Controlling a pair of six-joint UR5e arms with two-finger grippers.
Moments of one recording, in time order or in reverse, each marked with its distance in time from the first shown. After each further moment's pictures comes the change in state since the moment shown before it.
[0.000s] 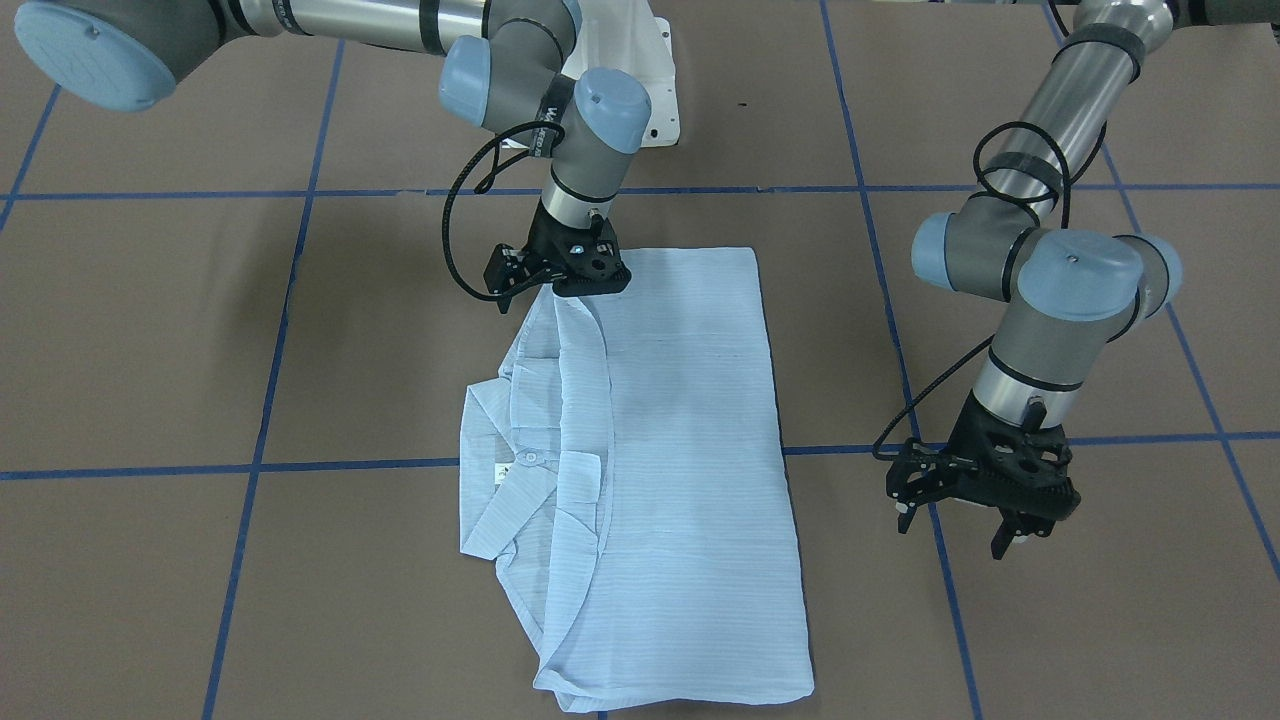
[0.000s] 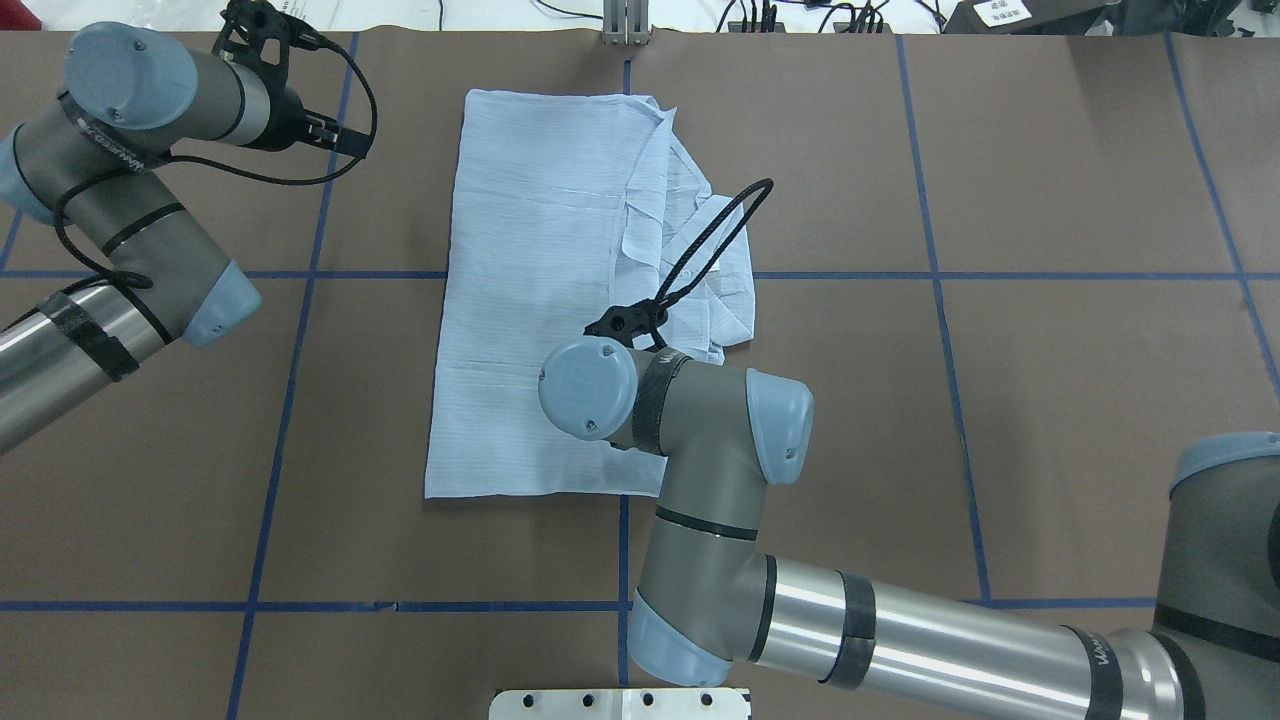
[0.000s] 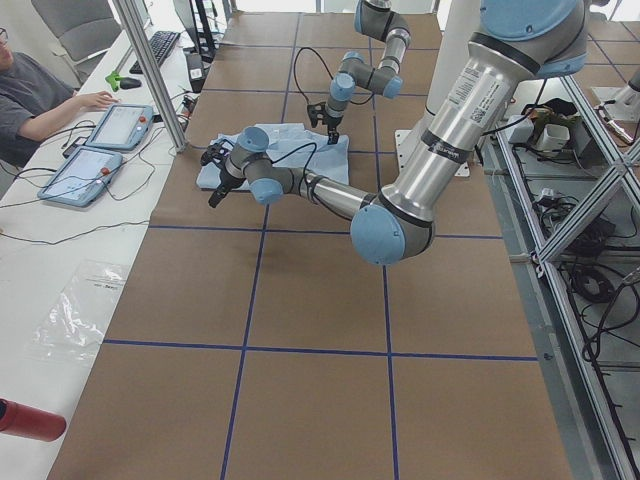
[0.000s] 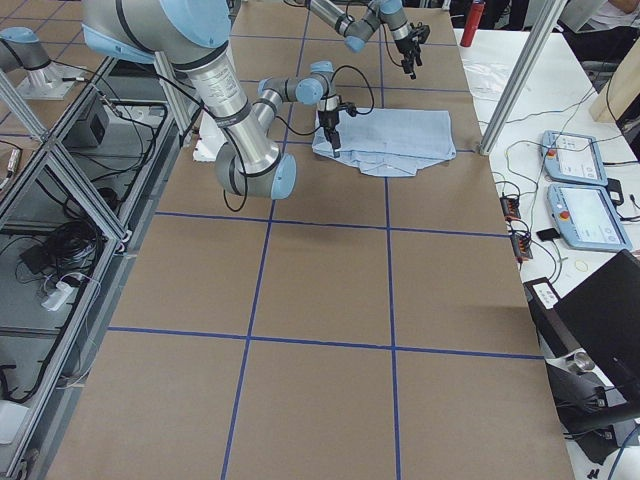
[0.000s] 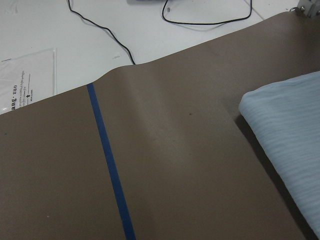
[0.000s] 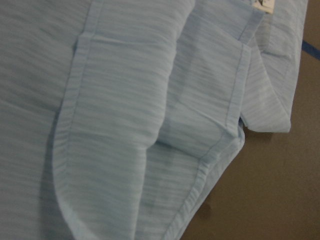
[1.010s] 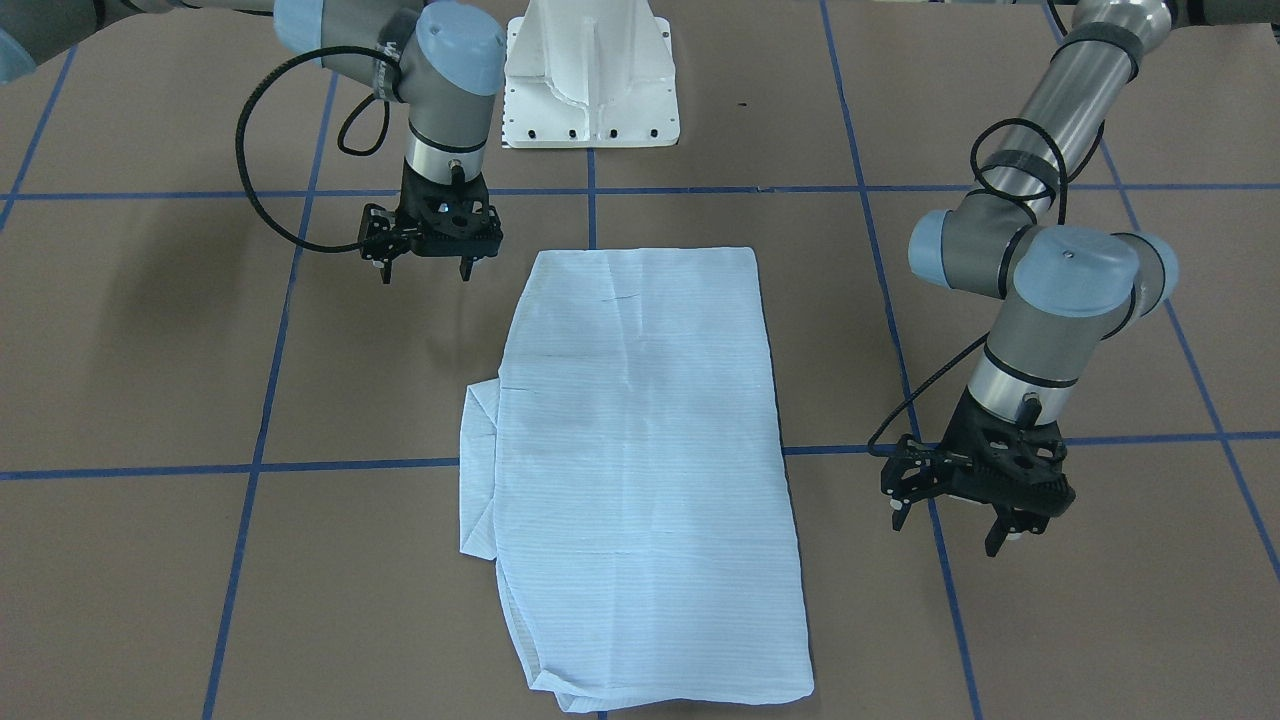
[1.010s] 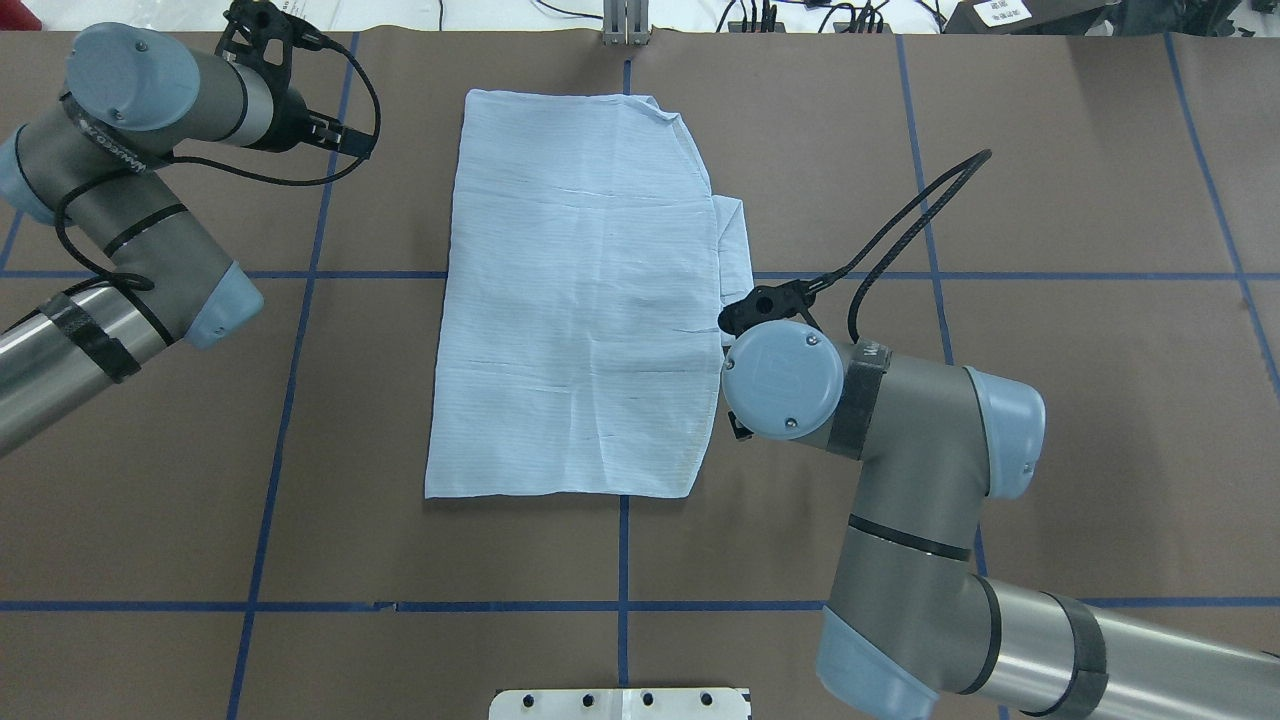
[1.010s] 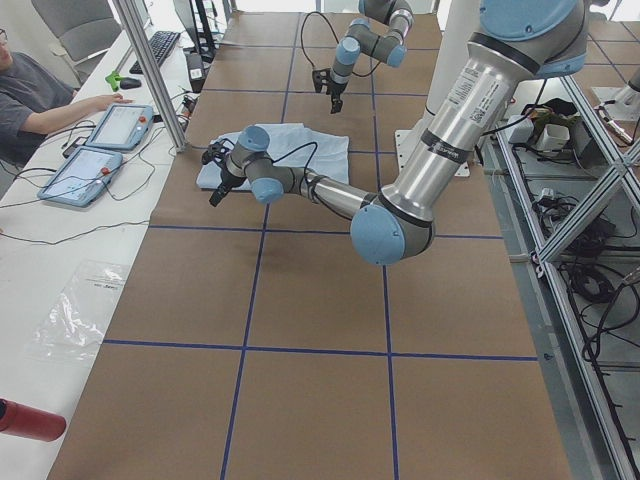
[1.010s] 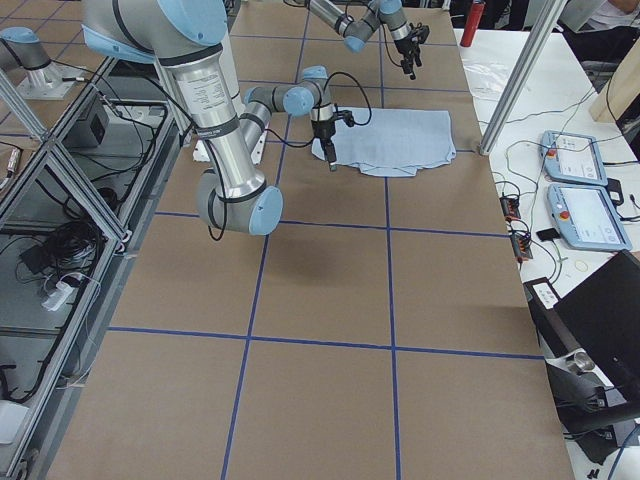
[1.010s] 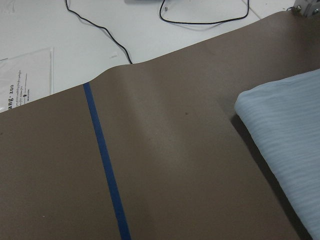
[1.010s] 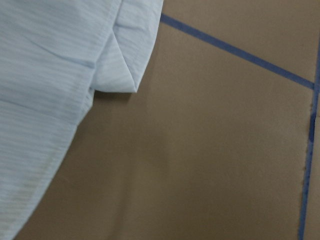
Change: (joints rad) left arm 0.004 0.005 -0.024 0.002 -0.002 -0.041; right arm 0.056 -0.264 0.398 -0.030 0.021 0.031
